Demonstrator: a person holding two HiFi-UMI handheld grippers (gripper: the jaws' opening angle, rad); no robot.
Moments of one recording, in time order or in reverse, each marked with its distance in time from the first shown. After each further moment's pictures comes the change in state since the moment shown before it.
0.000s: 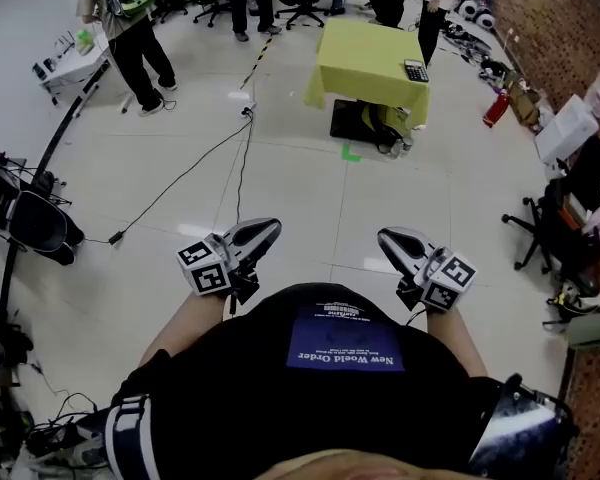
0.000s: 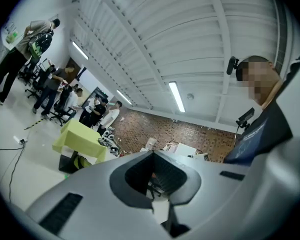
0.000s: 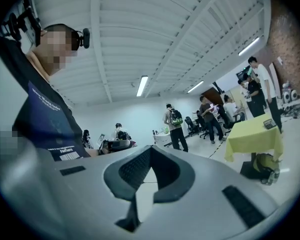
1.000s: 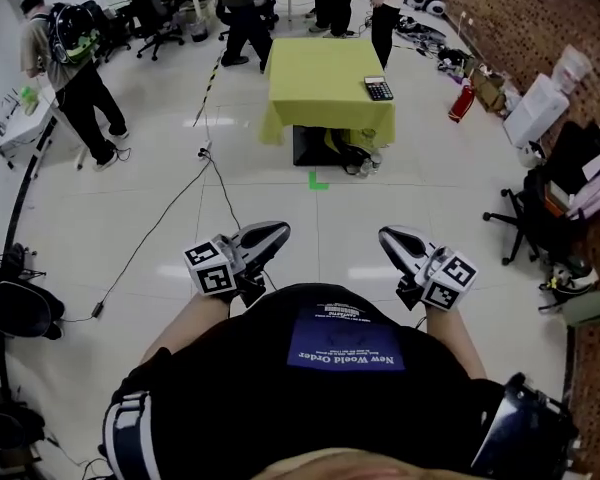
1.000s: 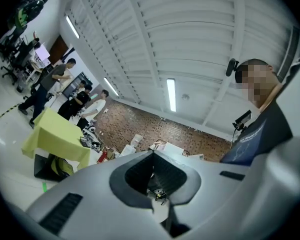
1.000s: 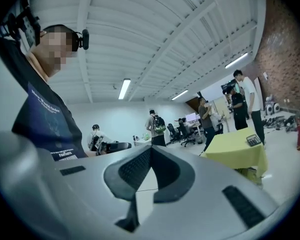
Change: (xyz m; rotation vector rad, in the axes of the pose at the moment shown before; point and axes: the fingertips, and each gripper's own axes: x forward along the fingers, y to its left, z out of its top) left arm 0.171 0.147 0.075 -0.039 0.084 -0.232; right arm 0.062 -0.187 0.069 -0.038 -0.064 -0.194
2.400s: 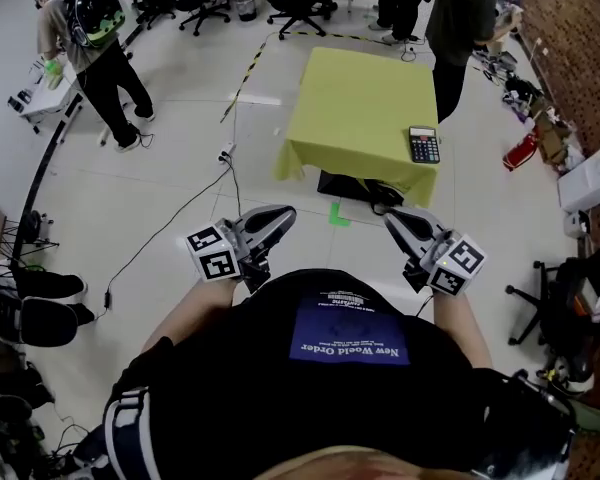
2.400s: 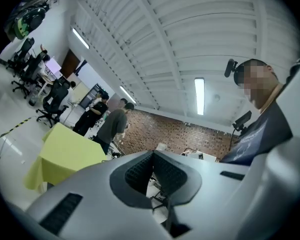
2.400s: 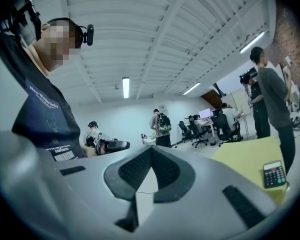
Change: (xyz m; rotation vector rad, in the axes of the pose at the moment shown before) left arm 0.198 0.287 0.145 0.024 -0.074 0.209; right arm 0.196 -0.357 0.098 -0.016 0.052 0.225
